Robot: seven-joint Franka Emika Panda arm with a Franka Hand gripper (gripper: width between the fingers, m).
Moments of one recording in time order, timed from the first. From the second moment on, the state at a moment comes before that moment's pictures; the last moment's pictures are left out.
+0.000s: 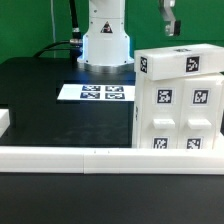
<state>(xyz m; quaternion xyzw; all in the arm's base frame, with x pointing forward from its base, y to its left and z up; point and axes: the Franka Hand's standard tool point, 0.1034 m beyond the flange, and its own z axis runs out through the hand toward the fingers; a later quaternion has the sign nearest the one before) 0.622 0.105 0.189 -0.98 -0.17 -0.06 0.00</state>
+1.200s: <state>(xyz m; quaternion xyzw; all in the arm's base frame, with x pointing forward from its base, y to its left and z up) 0.623 0.070 0.184 -0.75 -0.66 -0.01 -0.05</state>
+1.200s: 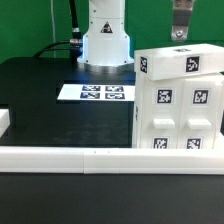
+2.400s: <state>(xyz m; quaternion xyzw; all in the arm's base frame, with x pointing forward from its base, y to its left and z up) 0.616 0.072 0.161 -0.68 -0.73 0.02 -0.06</state>
